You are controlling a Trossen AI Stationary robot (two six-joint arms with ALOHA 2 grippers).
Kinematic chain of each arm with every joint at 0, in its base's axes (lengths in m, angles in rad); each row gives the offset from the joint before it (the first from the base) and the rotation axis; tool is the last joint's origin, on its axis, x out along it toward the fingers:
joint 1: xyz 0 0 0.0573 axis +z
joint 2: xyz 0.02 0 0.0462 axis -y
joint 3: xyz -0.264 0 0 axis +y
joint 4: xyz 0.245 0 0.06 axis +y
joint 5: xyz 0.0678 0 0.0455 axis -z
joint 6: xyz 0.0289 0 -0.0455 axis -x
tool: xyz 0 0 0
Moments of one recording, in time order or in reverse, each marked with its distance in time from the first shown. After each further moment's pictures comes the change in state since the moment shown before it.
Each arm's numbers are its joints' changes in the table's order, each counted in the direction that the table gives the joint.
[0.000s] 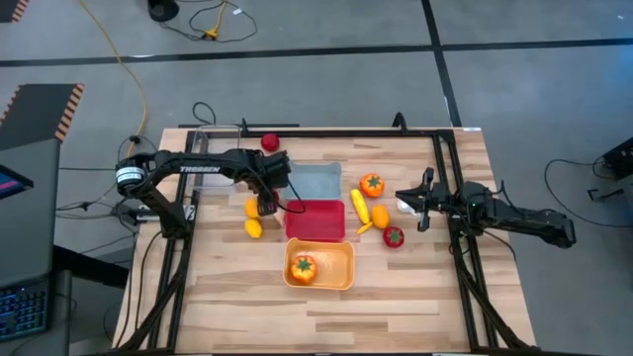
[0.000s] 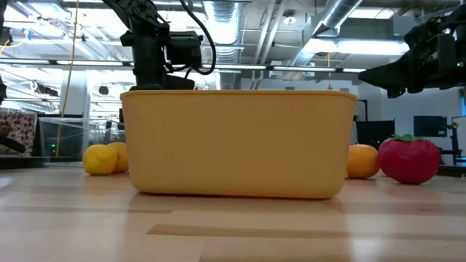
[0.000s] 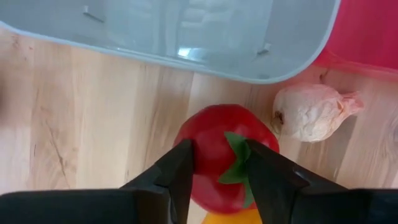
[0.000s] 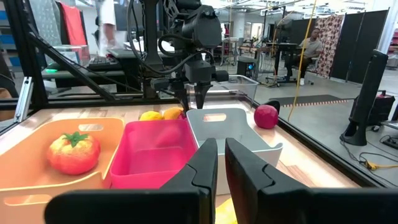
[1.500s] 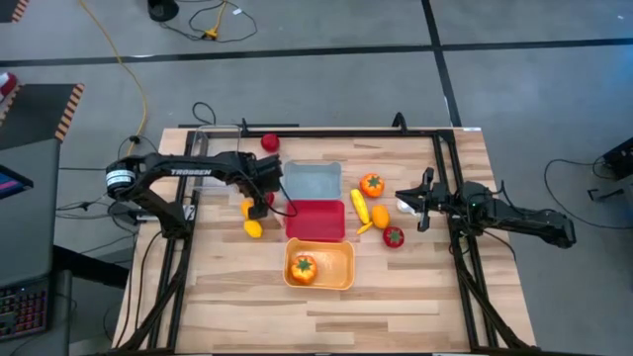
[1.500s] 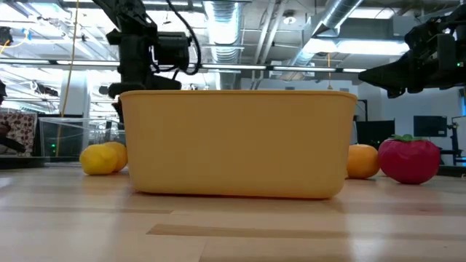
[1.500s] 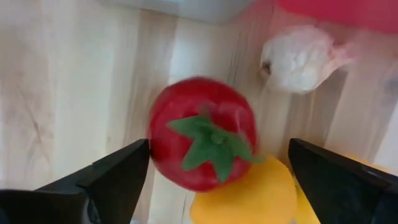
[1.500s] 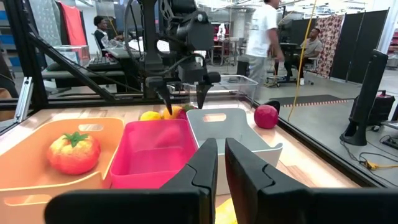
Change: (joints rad) left arm -0.003 0.080 0.094 0.022 0.029 -0.010; right arm 0.000 0.000 0.000 0.000 0.000 0.000
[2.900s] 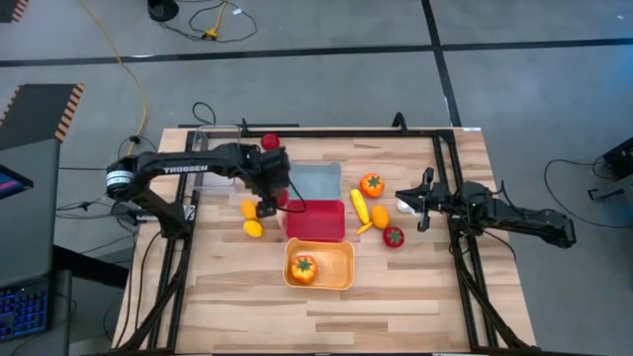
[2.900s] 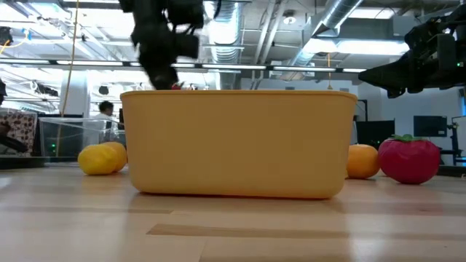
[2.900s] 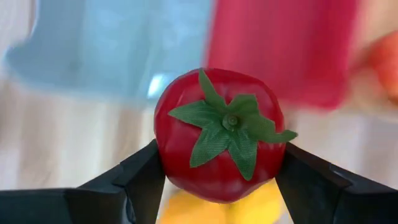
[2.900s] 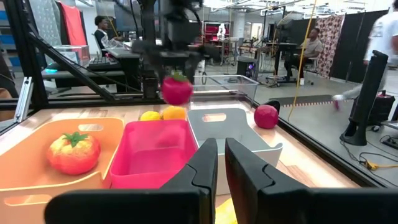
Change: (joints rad) left arm -0.095 0.000 -0.287 0.143 0.109 0.081; right arm 0.000 0.000 0.000 0.000 0.000 0.000
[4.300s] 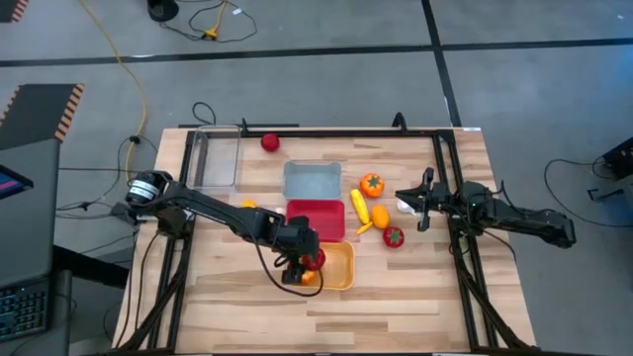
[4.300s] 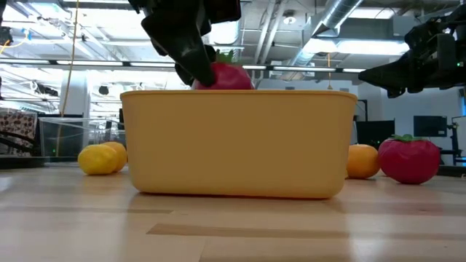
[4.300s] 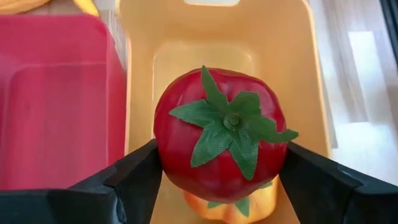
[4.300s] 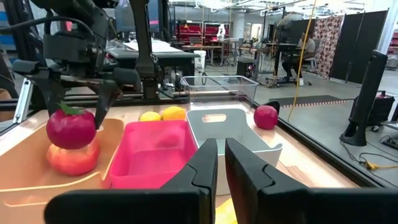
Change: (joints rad) left arm -0.486 -0.215 -0.014 -0.462 -0.090 0.255; right arm 0.000 0.000 0.000 -0.007 0.000 0.000
